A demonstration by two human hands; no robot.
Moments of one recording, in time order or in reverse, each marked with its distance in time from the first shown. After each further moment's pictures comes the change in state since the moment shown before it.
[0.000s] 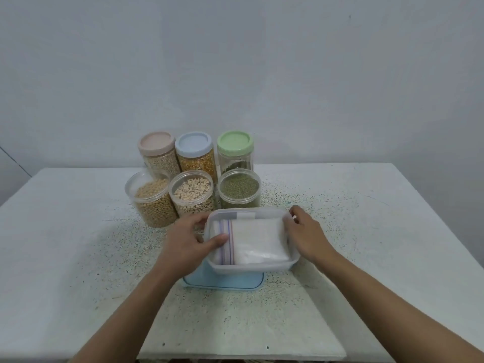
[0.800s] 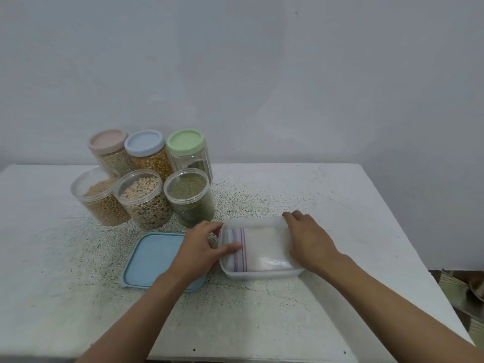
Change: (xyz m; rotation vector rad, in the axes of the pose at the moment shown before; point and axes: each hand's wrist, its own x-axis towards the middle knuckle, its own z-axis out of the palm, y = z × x) left_hand 0.009 0.052 0.136 0.036 -0.094 0.028; right_hand 0.018 0.086 -0.107 -0.799 -0.110 -0.214
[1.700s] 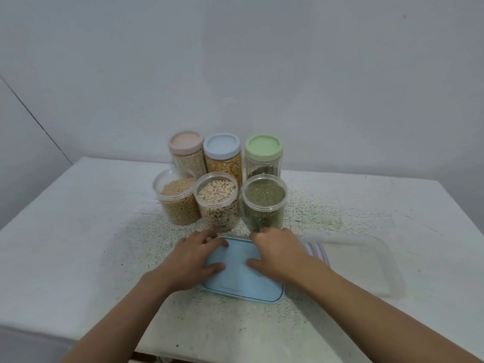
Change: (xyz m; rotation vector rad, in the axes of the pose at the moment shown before) left_hand -0.024 -0.103 -0.153 0.741 -0.307 0.043; right_hand 0.039 -0.211 0.015 -0.190 -0.072 -0.392
